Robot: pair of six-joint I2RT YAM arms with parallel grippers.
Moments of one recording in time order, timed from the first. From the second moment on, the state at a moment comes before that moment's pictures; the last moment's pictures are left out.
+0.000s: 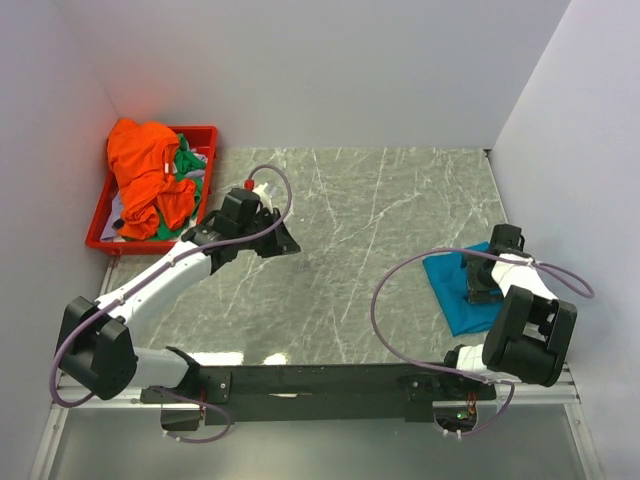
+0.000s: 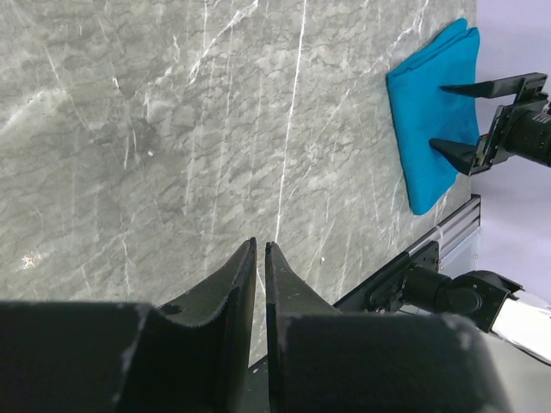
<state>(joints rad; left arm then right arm) -0.54 1.31 0.99 -0.34 0.29 -0.69 -0.37 1.36 0.69 -0.55 0.11 1.20</state>
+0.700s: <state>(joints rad) -0.54 1.35 1.01 -0.34 0.29 -0.69 -0.47 1.38 0.65 -0.31 -0.03 1.30</state>
